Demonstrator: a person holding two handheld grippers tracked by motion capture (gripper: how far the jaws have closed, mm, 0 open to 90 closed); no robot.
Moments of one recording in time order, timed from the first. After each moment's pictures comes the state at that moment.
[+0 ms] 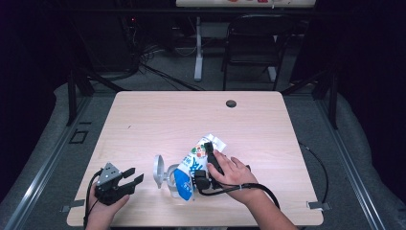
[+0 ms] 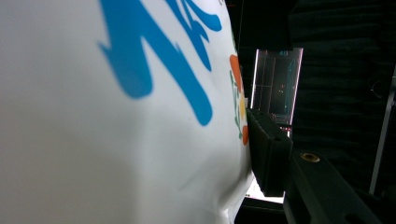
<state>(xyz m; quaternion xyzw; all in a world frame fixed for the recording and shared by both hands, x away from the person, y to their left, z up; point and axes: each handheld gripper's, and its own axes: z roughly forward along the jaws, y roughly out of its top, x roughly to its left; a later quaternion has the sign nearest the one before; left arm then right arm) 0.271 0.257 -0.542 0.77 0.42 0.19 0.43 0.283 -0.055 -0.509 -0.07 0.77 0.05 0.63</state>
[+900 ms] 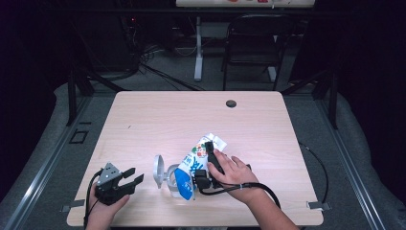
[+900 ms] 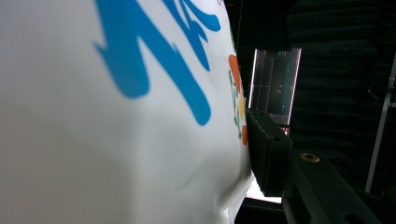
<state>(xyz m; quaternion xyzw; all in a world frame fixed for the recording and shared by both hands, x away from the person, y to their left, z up) 0.271 0.257 -0.542 0.78 0.42 0.19 0.43 0.284 -0.056 -0.508 -0.07 0.77 0.04 0.63</state>
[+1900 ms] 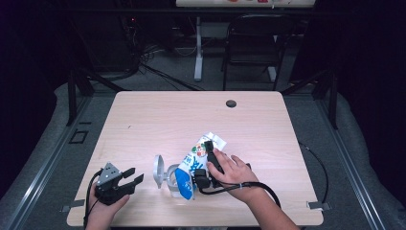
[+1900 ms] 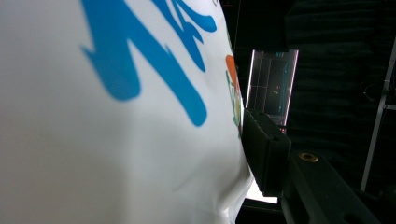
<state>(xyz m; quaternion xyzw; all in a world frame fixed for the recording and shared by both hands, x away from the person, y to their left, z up) 0.271 0.257 -0.542 0.77 0.42 0.19 0.43 0.284 -0.055 -0.505 -0.08 0.77 0.04 0.64</state>
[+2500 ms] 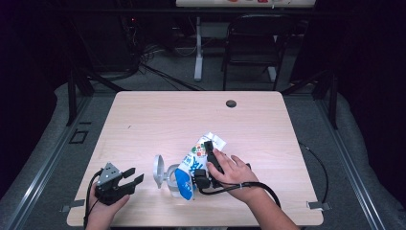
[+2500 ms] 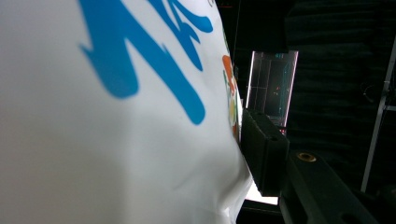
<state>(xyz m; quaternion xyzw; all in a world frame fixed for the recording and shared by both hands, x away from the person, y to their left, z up) 0.271 0.257 -0.542 0.78 0.42 0.19 0.43 0.284 -0.055 -0.505 -0.08 0.77 0.04 0.64</state>
